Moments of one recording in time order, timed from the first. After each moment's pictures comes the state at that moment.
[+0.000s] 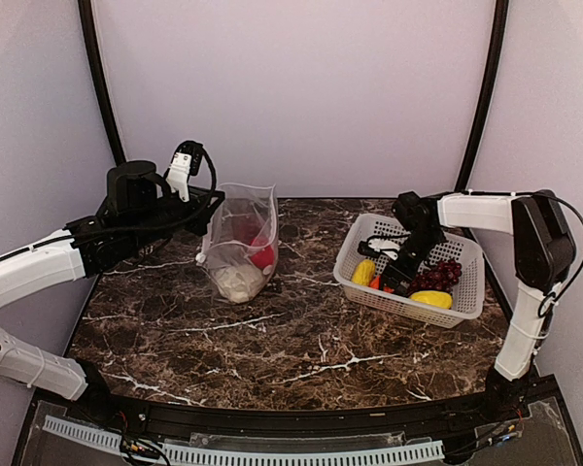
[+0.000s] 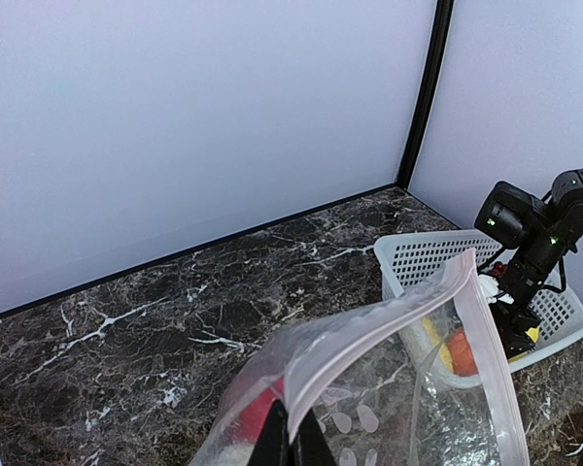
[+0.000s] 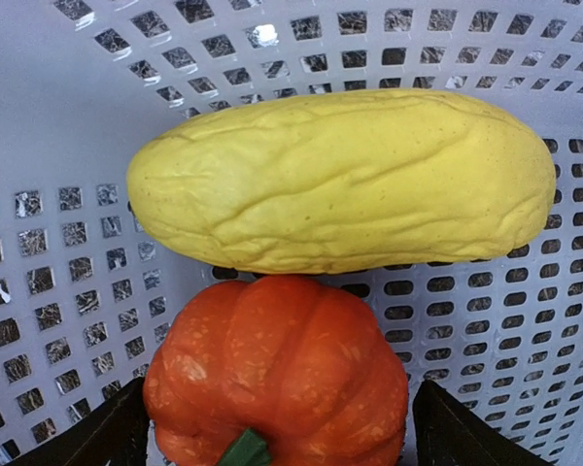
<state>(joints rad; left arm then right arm) -0.70 1.19 1.00 -0.03 -0.10 -0.13 0.39 1.86 1.32 -0.90 -0.33 -0.64</state>
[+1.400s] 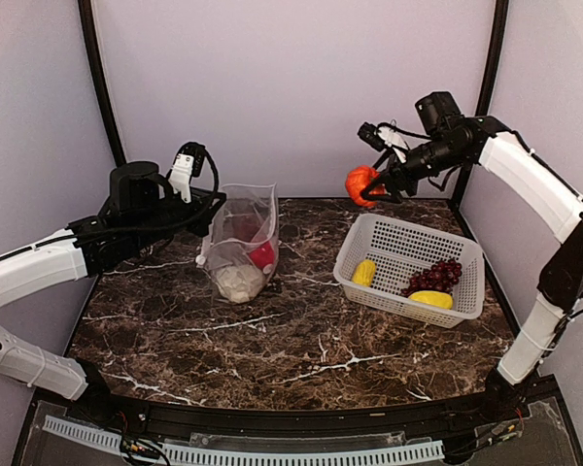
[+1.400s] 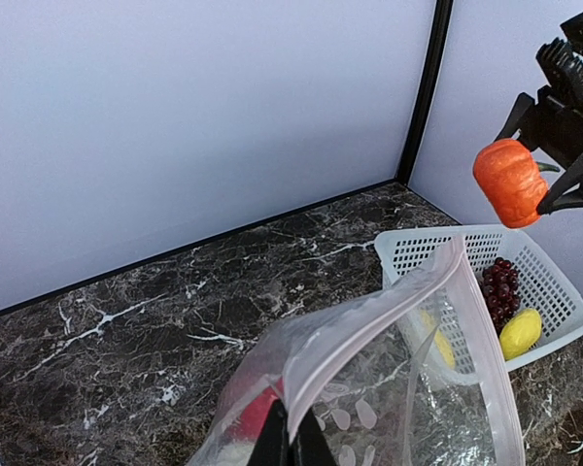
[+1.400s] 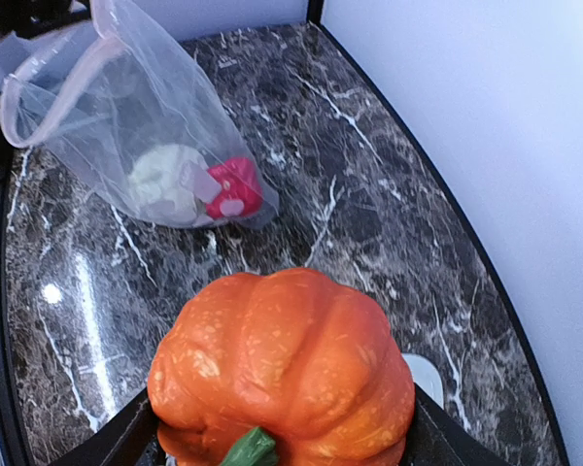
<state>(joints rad) -0.70 1.20 1.00 -0.03 -0.10 -0.13 0.41 1.68 1.81 -0.97 -0.53 -0.63</state>
